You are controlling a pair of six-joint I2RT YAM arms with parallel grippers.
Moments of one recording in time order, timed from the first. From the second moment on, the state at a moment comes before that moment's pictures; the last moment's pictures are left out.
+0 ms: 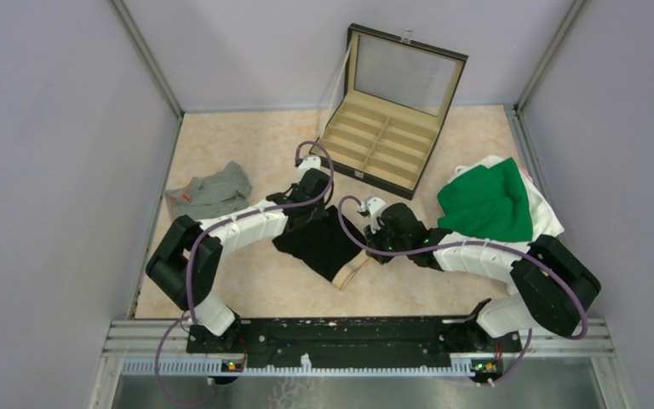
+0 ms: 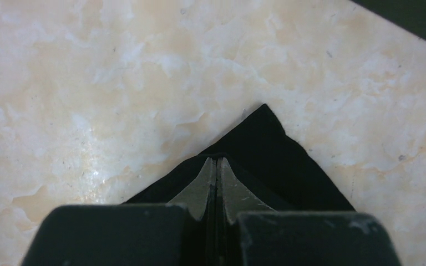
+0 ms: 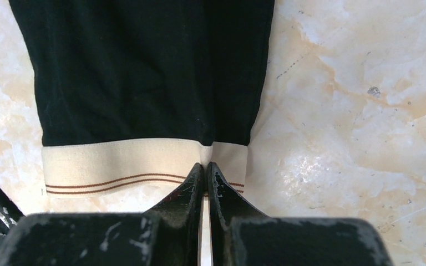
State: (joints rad) left arm -0.69 1.60 0.97 -0.20 -0.40 -0.57; right arm 0.79 1.39 0.60 0.01 -0.12 0.13
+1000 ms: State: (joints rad) left arm -0.67 1.57 1.03 -0.19 -0.40 -0.52; right arm 0.78 1.28 0.60 -0.06 -0.01 0.16
